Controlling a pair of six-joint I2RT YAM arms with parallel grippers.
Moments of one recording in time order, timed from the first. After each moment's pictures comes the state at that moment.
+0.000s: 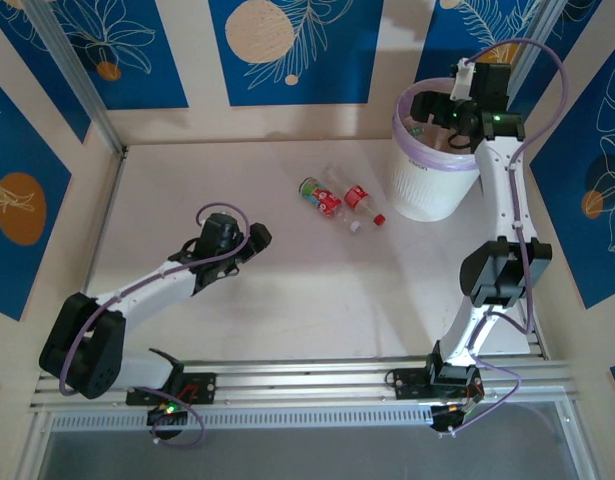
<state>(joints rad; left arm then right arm) -0.49 1.33 0.69 -0.09 0.02 -0.97 -0.07 1.82 2.06 -0.78 -0.23 0.12</state>
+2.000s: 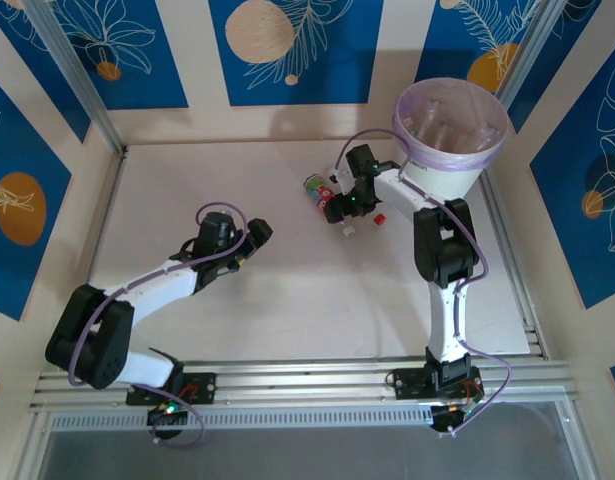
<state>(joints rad) -0.44 1.39 0.66 0.06 0.14 -1.05 0.34 2.11 1.65 -0.76 -0.23 -0.07</state>
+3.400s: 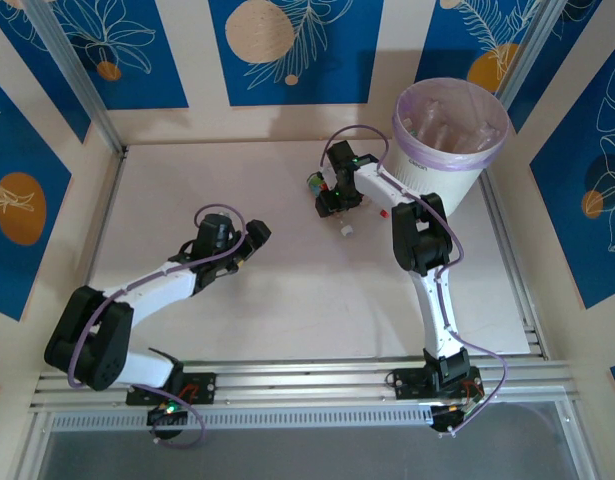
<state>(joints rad) -0.43 1.37 0.65 0.06 0.14 -1.06 0.39 2.33 1.94 -0.86 -0.12 -0.04</state>
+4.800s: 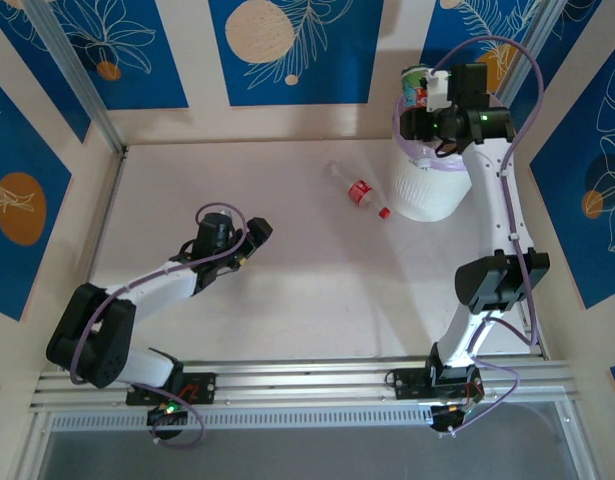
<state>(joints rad) -0.43 1.40 0.64 0.13 0.17 -1.07 0.04 1.79 2.13 -1.04 -0.14 -0.05</state>
